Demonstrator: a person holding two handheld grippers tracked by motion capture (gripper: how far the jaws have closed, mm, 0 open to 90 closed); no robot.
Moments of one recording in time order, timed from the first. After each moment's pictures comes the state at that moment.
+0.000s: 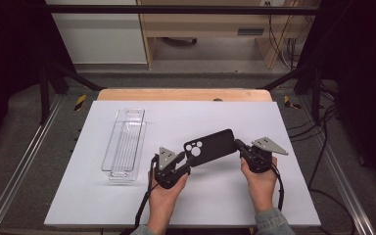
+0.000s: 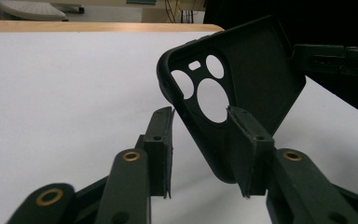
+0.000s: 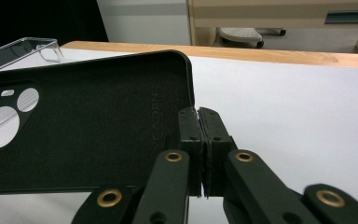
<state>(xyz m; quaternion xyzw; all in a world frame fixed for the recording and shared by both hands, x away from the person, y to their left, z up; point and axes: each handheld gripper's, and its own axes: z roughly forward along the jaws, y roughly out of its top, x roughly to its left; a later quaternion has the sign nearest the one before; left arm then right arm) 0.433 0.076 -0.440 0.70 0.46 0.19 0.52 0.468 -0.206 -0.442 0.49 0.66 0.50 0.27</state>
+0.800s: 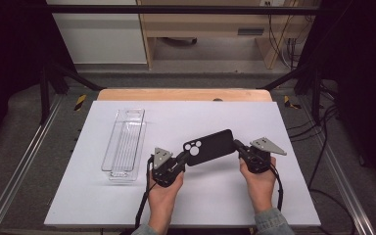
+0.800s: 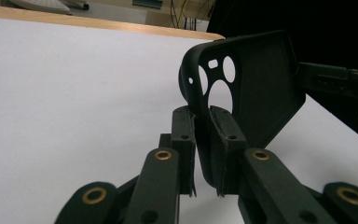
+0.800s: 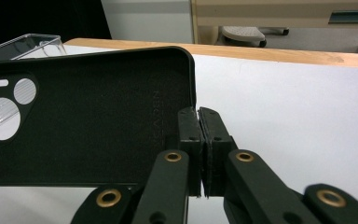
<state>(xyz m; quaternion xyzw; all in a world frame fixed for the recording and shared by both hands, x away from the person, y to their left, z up) 0.435 0.083 -0.443 0.66 0.49 0.17 0.54 0.468 -0.203 -0.442 0.48 0.67 0.50 0.27</state>
